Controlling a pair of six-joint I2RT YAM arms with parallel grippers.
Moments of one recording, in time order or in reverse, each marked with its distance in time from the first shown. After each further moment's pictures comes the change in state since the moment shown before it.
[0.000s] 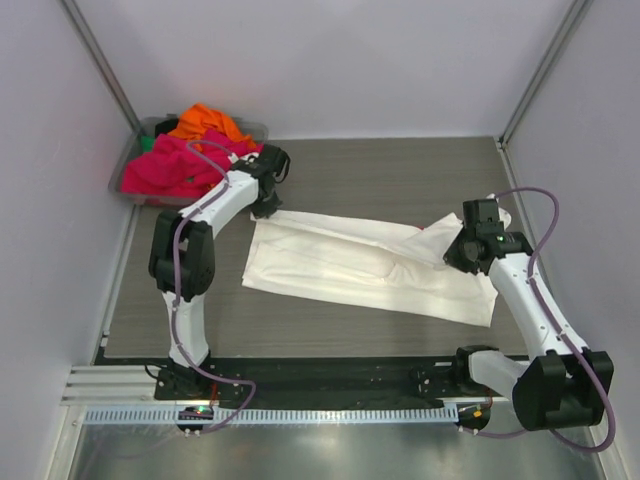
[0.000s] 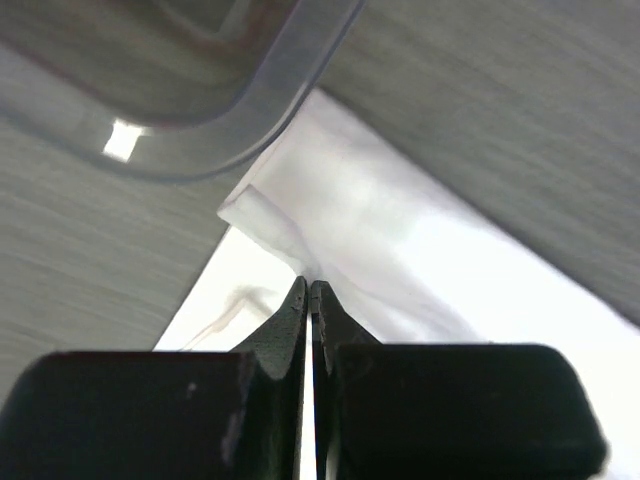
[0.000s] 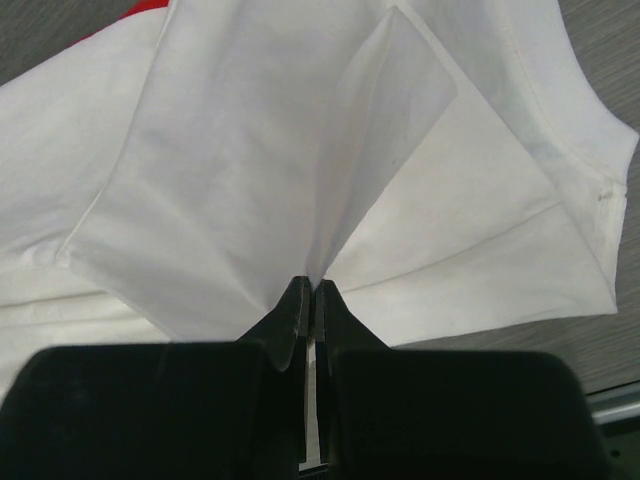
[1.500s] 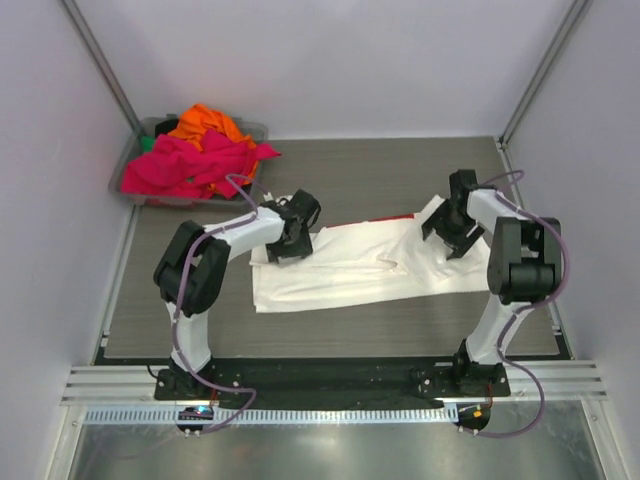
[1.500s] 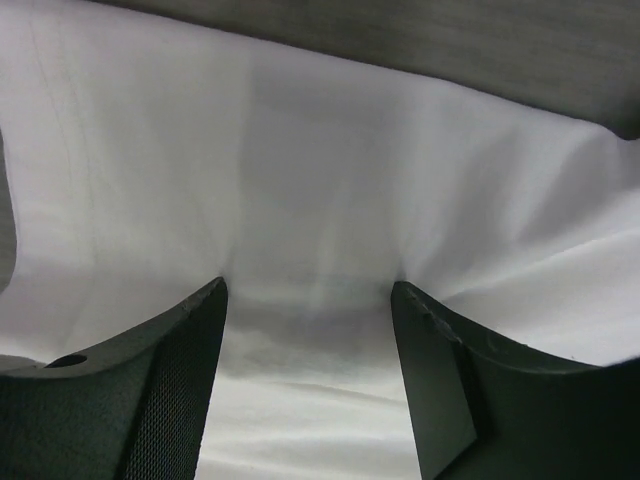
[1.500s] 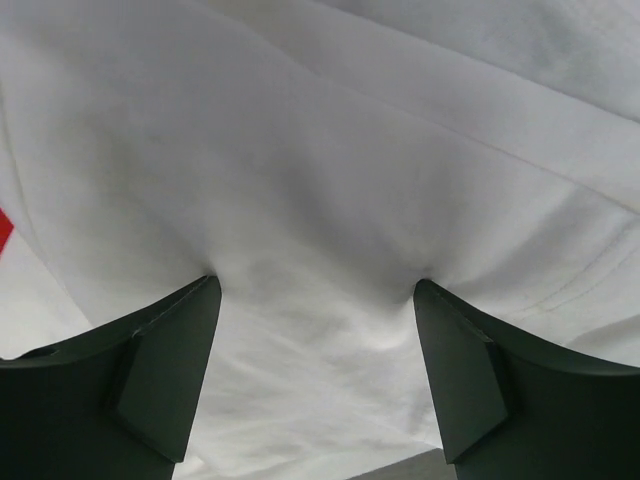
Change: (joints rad) left arm -0.215 -0.064 -0.331 0.148 0.071 -0.003; right arm -0.093 0.681 0.246 0.111 -0.093 0.113
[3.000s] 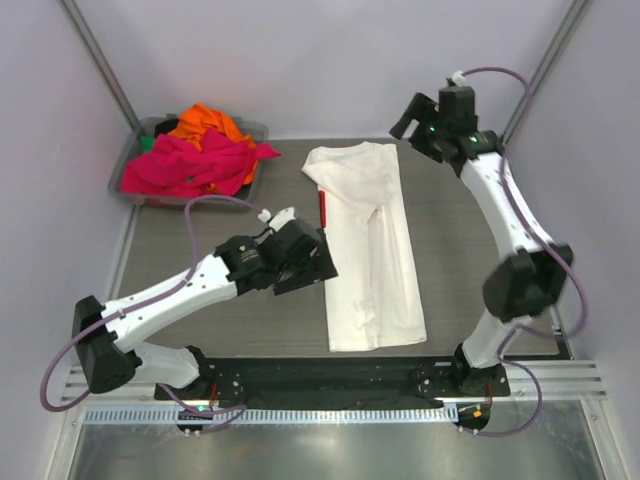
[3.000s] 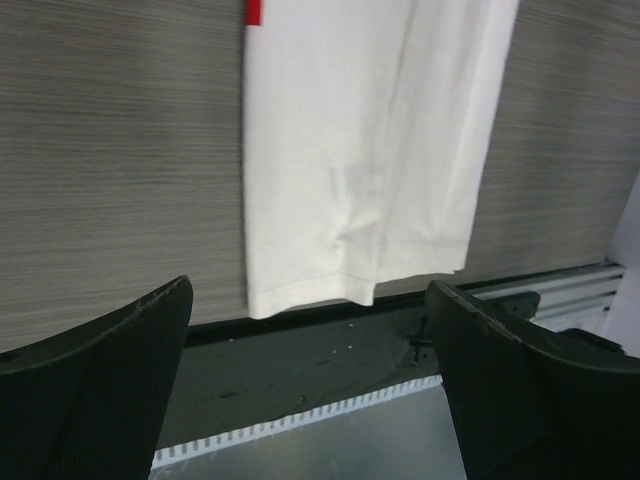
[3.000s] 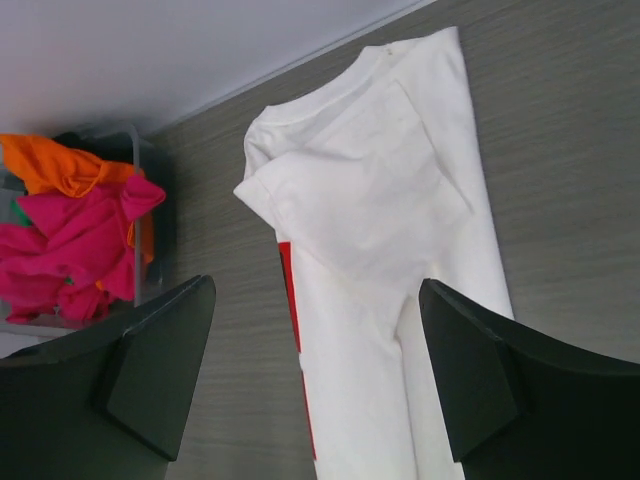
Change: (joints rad) left arm -0.403 -0.624 -0.126 -0.156 0.060 -0.352; right arm 0.225 0.034 0.701 0.131 -0.077 -0.146
